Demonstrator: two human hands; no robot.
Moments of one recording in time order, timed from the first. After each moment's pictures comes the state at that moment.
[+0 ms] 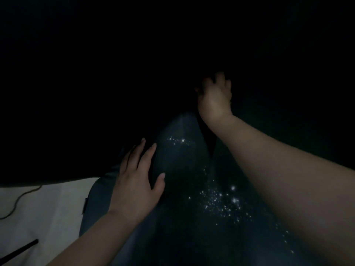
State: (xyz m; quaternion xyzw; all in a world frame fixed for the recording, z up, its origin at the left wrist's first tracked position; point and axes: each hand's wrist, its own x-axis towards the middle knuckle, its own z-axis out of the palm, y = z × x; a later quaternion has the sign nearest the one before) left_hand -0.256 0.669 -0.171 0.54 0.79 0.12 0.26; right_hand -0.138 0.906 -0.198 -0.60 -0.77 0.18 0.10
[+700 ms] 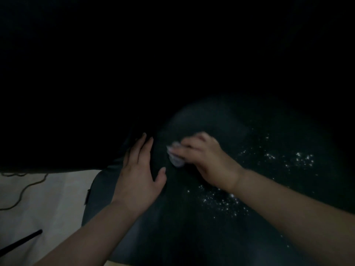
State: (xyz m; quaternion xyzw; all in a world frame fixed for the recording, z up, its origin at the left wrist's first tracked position) left_hand -0.250 0.674 -0.164 0.54 0.79 0.11 0.27; right_hand -0.070 0.792 -0.187 -0.23 -0.92 0.31 0.08
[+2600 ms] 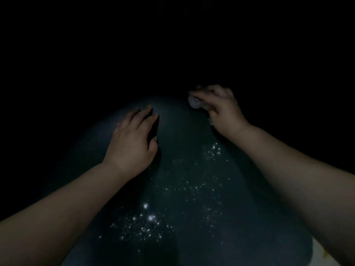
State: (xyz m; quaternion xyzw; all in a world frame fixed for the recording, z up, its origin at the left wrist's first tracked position) left_hand -0.100 0.853 -0.179 0.75 0.61 0.04 0.25; right_hand 0.144 0.918 -0.191 -0.60 -0.75 0.23 0.17
